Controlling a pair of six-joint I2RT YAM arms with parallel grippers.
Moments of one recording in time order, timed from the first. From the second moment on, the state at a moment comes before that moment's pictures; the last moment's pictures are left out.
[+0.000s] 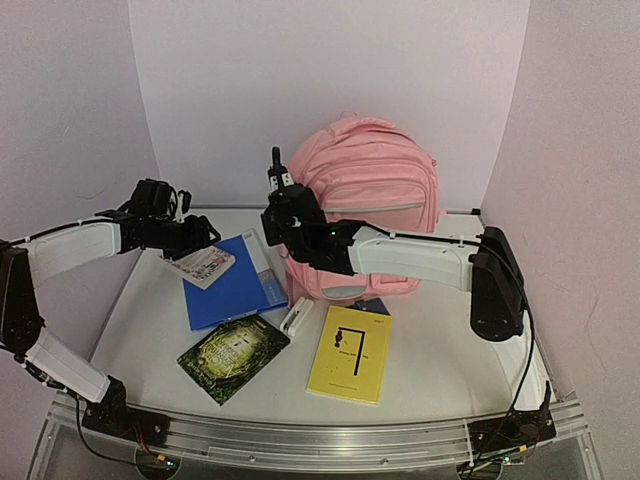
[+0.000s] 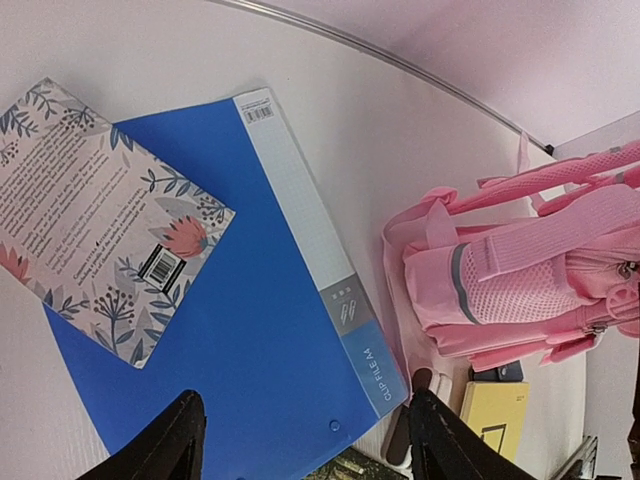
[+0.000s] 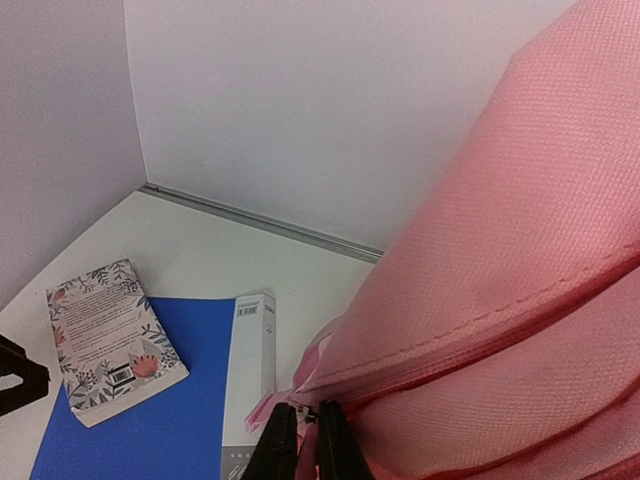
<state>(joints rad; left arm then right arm) -0.30 1.42 1.02 -0.30 0.23 -0.51 1.03 2.25 1.96 -0.03 0.66 0.12</state>
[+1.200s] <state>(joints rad) -0.68 1.53 0.87 -0.27 -0.04 -0.12 1.07 1.51 1.39 -0.14 0.45 0.38</state>
